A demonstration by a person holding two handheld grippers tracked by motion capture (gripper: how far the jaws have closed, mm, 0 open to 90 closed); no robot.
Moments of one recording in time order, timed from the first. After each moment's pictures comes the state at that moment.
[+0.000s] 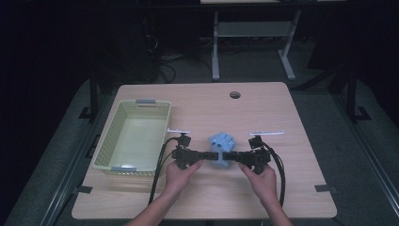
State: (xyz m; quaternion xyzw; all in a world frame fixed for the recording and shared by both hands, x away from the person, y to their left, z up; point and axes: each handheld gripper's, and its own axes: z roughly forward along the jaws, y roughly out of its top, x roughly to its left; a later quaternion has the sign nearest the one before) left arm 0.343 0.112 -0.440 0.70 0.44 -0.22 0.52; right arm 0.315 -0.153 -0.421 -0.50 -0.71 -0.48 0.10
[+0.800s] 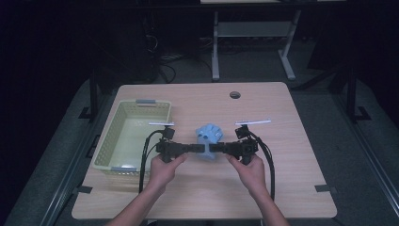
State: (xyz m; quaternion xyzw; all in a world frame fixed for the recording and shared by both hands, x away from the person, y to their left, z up) left arm 0.348 0.154 -0.411 0.69 0.43 -0.21 0.54; right arm 0.330 -0.116 -0.390 -0.47 -0.72 -0.50 0.11
